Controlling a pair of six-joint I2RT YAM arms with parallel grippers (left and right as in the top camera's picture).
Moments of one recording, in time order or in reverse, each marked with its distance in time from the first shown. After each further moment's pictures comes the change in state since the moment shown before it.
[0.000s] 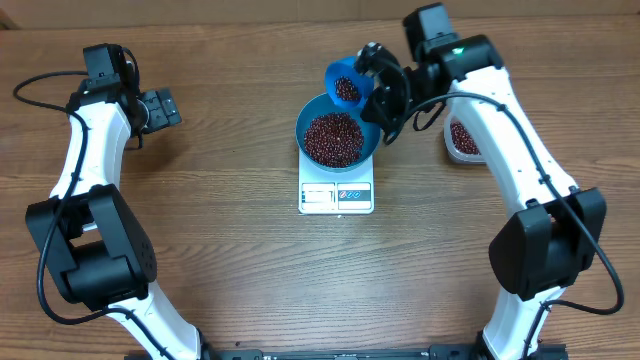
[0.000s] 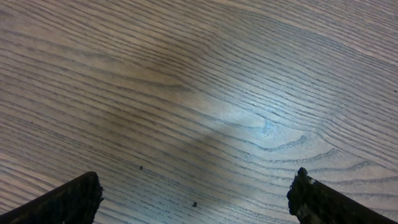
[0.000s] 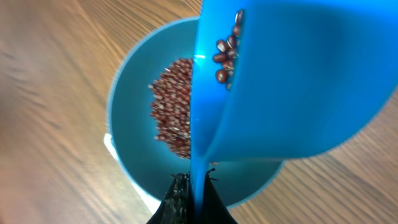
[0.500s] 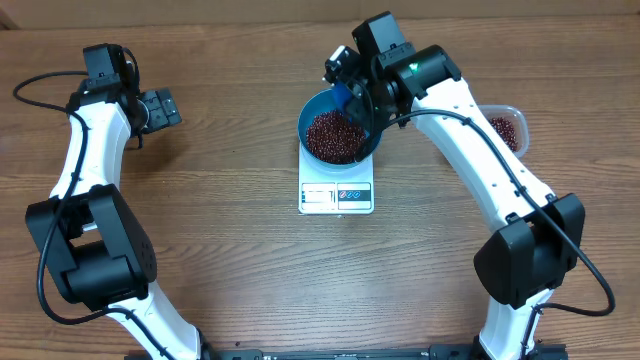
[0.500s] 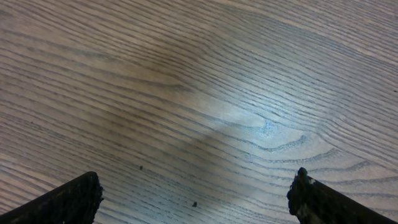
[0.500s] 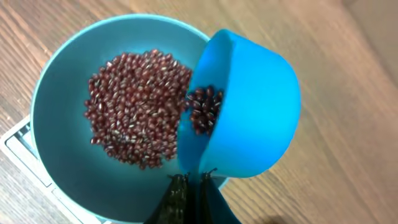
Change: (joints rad) left arm 0.000 0.000 0.000 0.000 0.000 0.000; right arm 0.138 0.000 0.042 0.061 0.404 -0.046
